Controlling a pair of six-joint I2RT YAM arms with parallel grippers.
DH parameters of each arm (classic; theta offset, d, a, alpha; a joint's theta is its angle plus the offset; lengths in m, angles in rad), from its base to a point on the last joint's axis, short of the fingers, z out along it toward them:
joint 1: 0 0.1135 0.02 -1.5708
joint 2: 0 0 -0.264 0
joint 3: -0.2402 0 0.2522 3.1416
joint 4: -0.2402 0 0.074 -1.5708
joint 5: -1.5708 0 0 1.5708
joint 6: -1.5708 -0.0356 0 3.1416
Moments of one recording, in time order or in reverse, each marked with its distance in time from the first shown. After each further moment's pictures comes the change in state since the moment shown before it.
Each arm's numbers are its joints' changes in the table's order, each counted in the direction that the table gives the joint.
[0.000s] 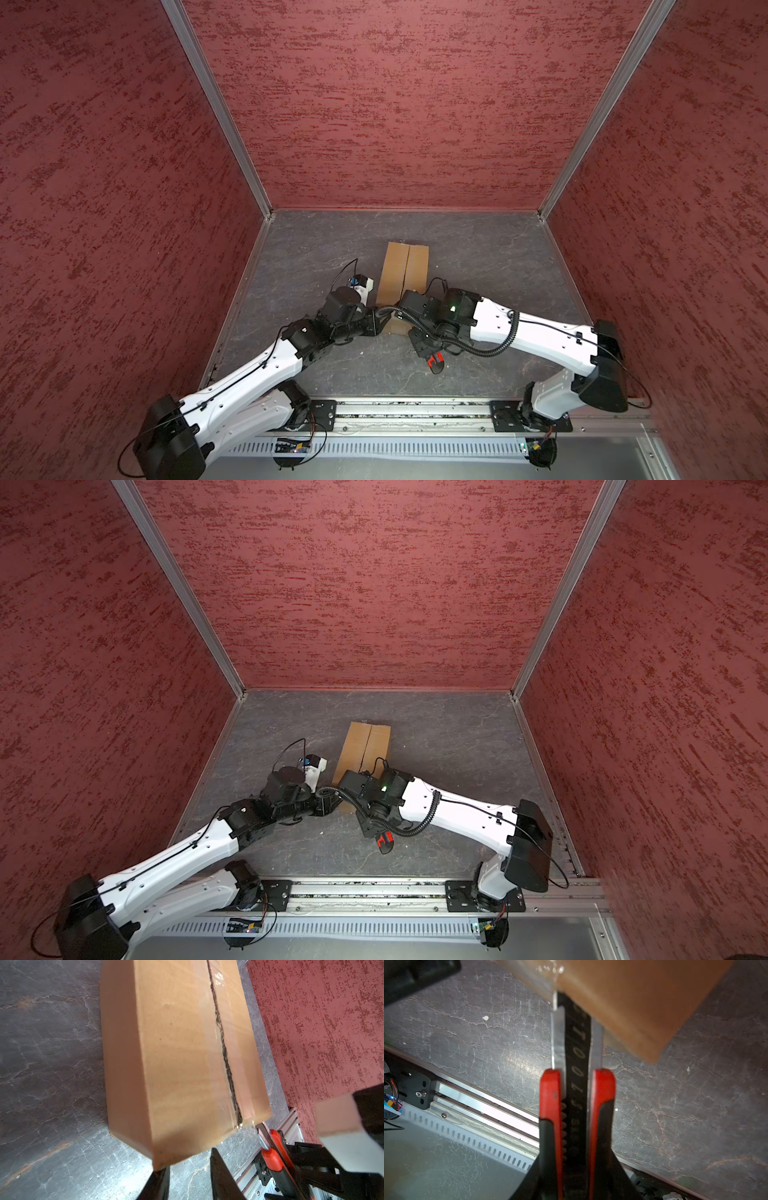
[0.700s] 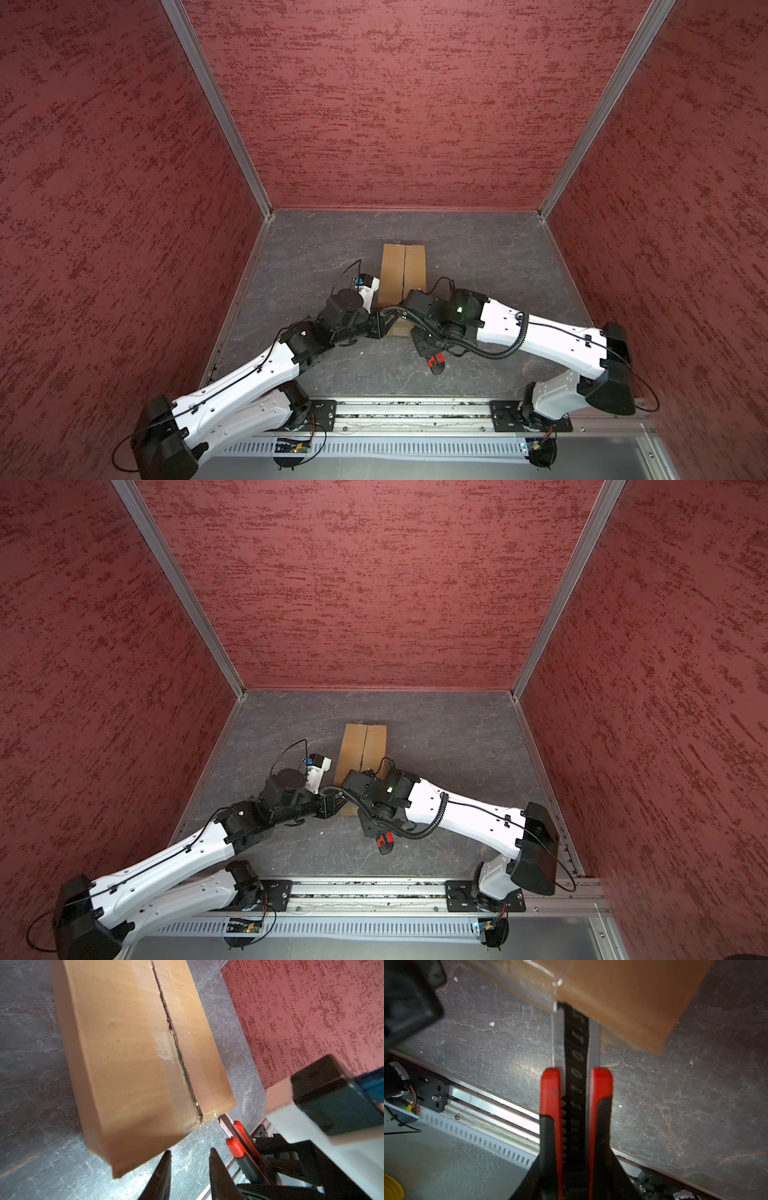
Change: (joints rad) left arm -0.084 -0.028 -0.031 0.015 0.017 0.021; right arm 0.000 -0.037 0.016 0.010 0.000 -0.070
